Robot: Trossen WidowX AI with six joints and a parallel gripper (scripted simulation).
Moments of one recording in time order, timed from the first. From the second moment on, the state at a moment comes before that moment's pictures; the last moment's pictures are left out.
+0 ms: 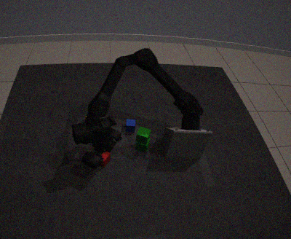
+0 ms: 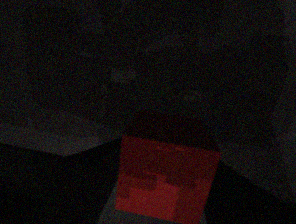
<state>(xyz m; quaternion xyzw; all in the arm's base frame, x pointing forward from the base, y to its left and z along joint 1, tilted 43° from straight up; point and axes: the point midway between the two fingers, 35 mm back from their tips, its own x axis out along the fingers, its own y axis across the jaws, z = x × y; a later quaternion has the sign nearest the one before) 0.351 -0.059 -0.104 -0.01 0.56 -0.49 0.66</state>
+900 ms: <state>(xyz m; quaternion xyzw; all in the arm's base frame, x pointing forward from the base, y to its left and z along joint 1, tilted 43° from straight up) 0.361 0.001 -0.039 -0.02 0.57 -0.49 0.66</state>
